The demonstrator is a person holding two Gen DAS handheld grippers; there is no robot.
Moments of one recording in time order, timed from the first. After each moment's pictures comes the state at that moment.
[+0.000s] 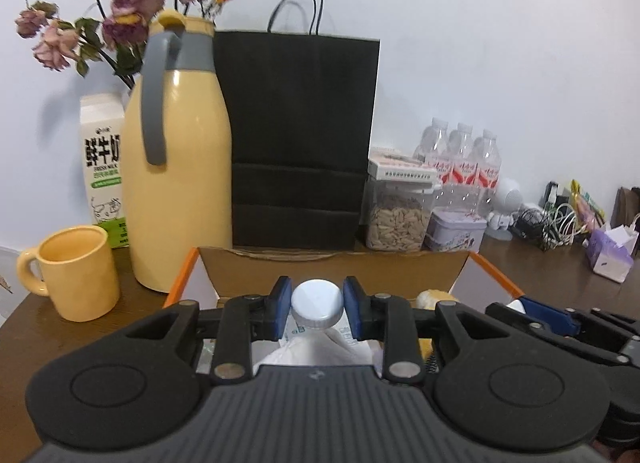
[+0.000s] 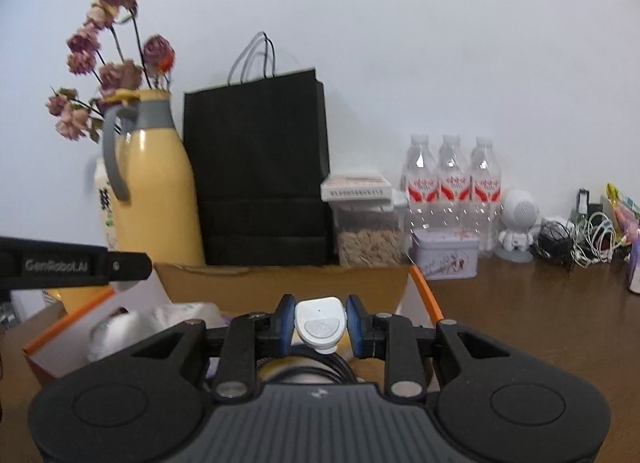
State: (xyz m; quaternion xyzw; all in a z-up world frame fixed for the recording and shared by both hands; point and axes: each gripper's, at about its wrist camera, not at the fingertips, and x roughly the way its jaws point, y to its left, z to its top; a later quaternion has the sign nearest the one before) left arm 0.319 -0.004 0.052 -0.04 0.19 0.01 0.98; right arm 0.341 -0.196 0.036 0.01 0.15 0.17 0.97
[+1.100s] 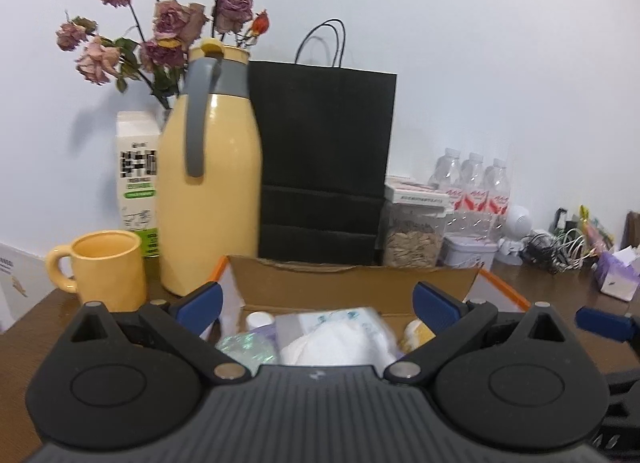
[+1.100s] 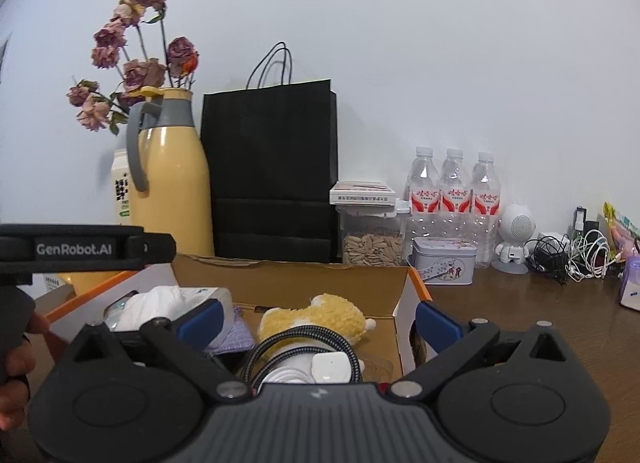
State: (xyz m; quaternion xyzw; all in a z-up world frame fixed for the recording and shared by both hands) left arm 0.276 0.001 0.044 -0.05 0.13 0.05 0.99; right arm 0.300 -0.198 0.035 -0.02 0.12 0.18 0.97
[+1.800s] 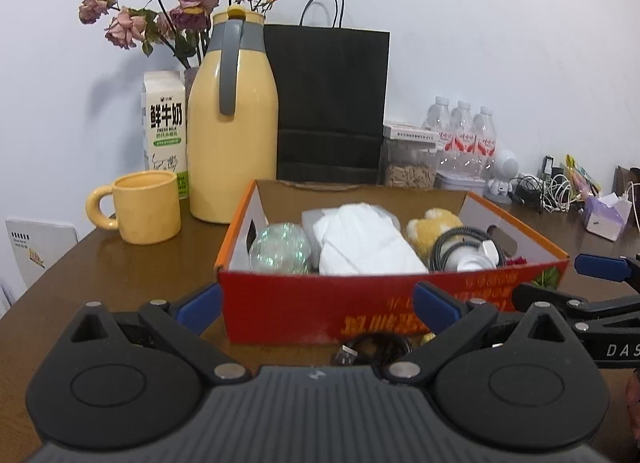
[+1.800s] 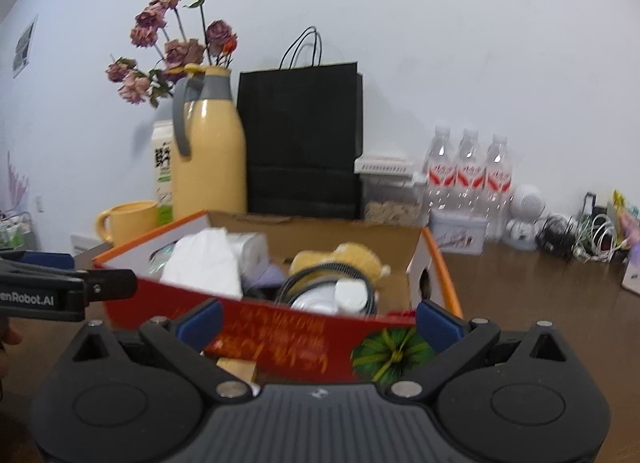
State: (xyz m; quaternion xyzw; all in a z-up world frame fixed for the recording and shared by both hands) left arm 0.196 0.010 0.015 -0.04 0.19 0.03 0.98; right arm 0.246 -0.217 0.022 -0.04 0.16 0.22 0.96
